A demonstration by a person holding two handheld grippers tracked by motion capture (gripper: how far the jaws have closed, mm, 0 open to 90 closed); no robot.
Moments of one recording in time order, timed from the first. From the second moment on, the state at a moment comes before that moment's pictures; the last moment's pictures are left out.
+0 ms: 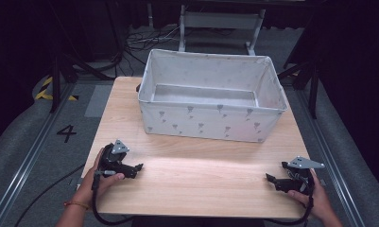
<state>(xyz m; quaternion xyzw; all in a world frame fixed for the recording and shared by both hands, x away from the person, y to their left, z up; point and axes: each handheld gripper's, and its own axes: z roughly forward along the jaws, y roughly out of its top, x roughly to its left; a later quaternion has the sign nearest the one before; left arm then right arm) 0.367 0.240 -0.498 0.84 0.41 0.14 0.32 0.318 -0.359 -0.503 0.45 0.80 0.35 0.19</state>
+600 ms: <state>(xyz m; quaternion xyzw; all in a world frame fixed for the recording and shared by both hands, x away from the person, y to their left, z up) 0.369 0.240 -0.498 0.85 0.41 0.14 0.31 0.319 -0.358 -0.503 0.46 0.80 0.35 0.19</state>
